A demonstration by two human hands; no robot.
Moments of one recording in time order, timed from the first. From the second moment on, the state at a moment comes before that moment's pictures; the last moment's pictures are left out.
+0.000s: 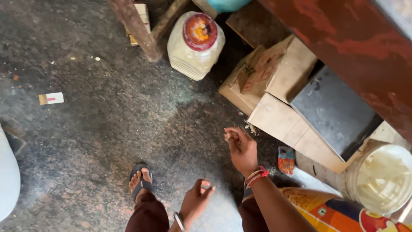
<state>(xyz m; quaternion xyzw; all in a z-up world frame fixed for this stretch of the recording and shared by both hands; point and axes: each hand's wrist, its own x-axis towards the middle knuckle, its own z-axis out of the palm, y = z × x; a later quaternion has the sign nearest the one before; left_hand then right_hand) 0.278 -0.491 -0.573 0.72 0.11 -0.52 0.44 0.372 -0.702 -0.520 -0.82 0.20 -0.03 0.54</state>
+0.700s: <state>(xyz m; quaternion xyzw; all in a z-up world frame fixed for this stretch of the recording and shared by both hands) 0.231 -0.484 -0.615 0.69 0.07 -0.50 0.52 0.324 -1.007 -0.477 -0.94 0.21 -0.13 -0.24</state>
